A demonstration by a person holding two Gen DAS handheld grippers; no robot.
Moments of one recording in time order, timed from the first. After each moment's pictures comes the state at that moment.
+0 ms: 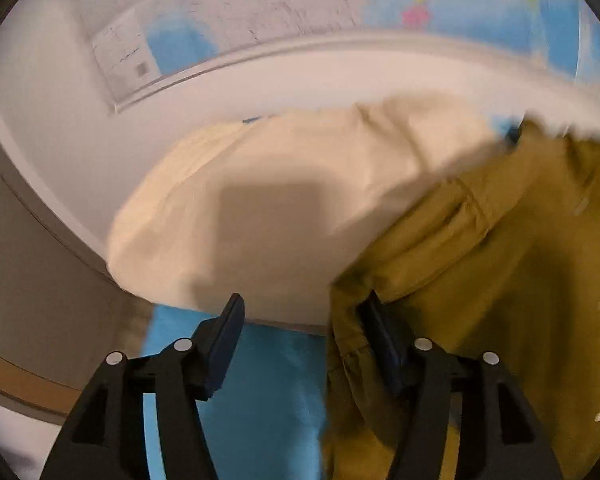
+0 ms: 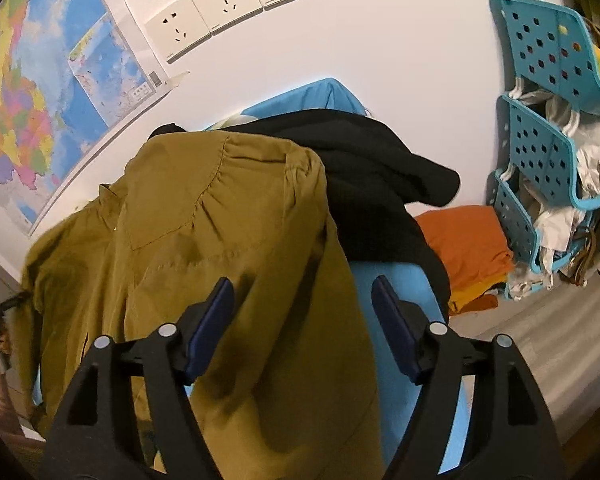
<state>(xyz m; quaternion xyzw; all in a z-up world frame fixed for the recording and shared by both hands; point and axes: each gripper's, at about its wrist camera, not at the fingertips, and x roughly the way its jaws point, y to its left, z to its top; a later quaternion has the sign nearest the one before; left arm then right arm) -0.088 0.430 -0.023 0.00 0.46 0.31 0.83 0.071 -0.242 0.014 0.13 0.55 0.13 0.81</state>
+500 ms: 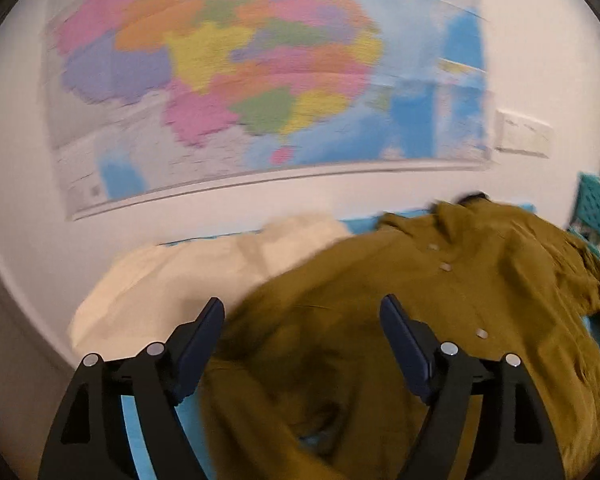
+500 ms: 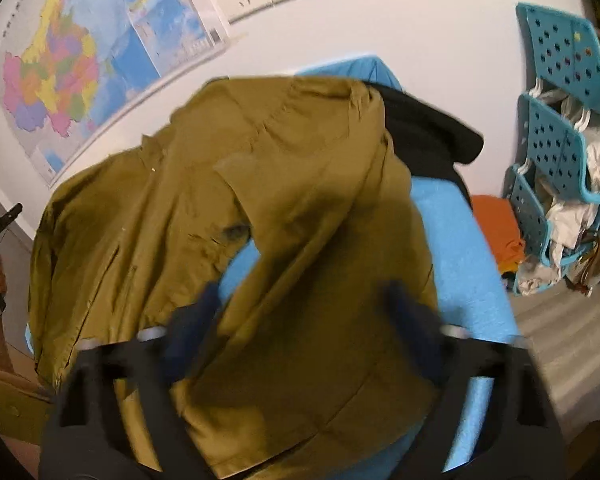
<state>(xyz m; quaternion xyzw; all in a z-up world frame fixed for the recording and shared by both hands) -0.127 0.303 0.054 0.01 0.29 0.15 0.95 0.012 -0.217 0.016 0.11 0.56 0.19 0.80</state>
